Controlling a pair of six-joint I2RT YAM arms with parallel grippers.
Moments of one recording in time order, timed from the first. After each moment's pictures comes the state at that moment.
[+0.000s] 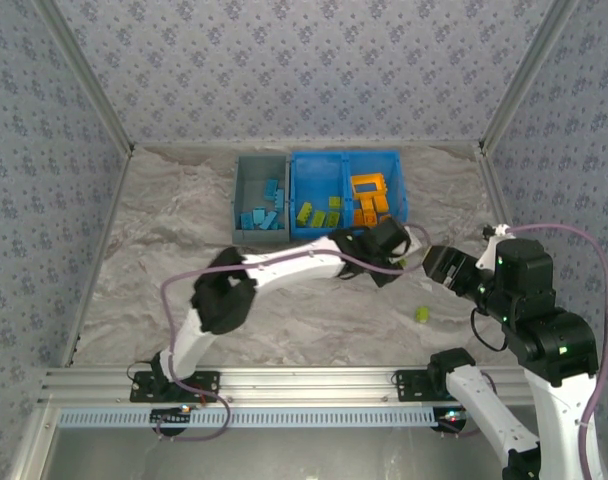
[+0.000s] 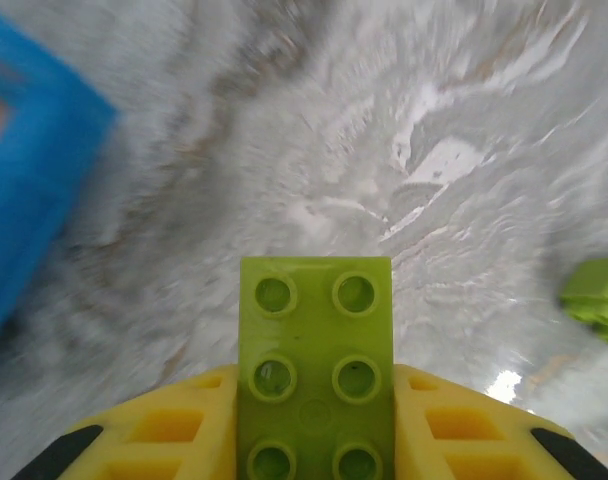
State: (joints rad) left arm -1.12 2.13 1.83 -0.57 -0.04 -0.04; right arm 0.23 0.64 1.27 -1.24 -0.08 0.59
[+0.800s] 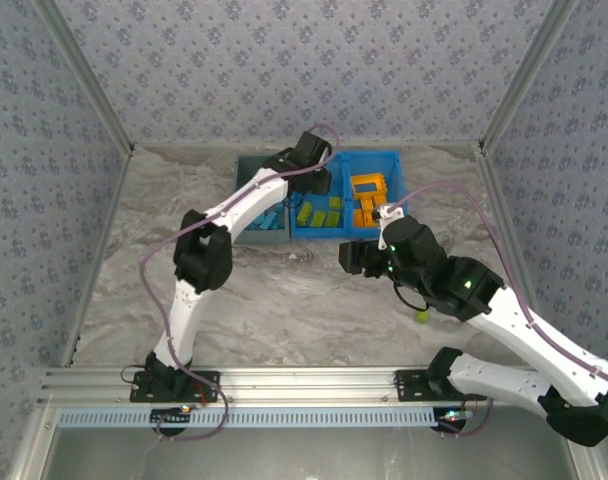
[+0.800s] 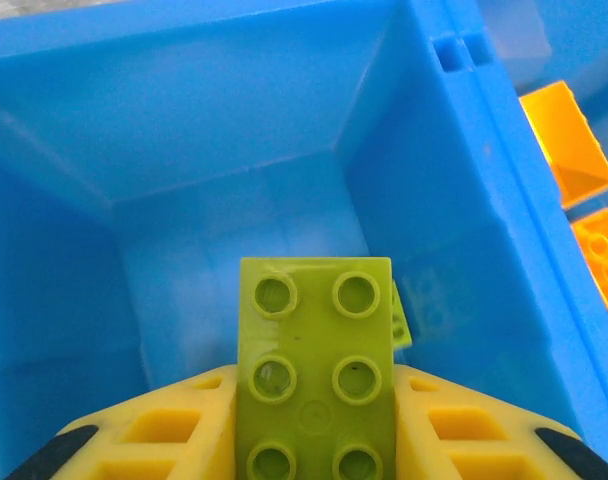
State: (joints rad) left arm -0.65 2.33 2.17 -0.70 -0.10 -0.35; right arm 0.87 0.93 1.09 -0.76 0.22 0.57
